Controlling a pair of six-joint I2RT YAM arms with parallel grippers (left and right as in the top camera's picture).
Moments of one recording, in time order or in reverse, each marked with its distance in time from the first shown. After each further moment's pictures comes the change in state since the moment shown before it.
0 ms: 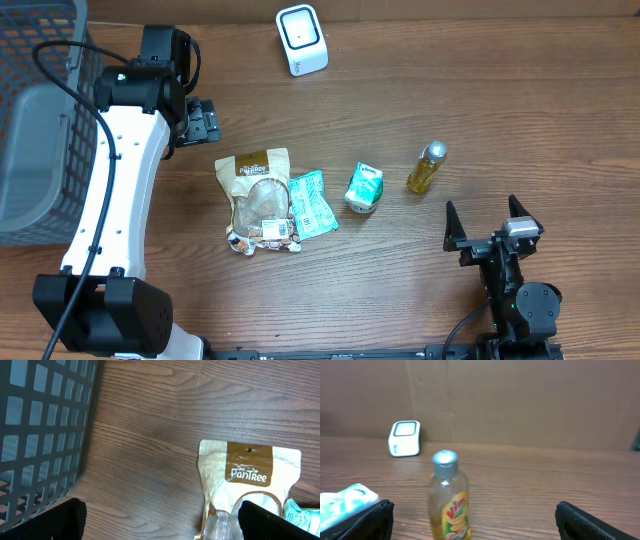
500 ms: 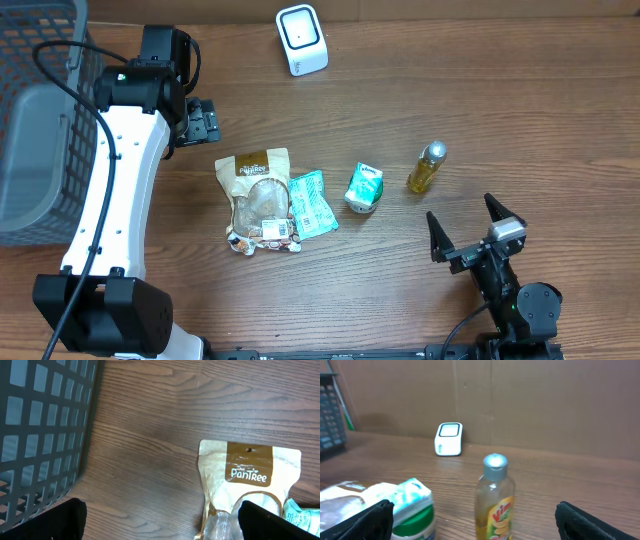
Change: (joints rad) left arm 0.000 0.000 0.000 0.000 0.000 0.000; right arm 0.000 0.000 0.000 0.017 -0.206 0.034
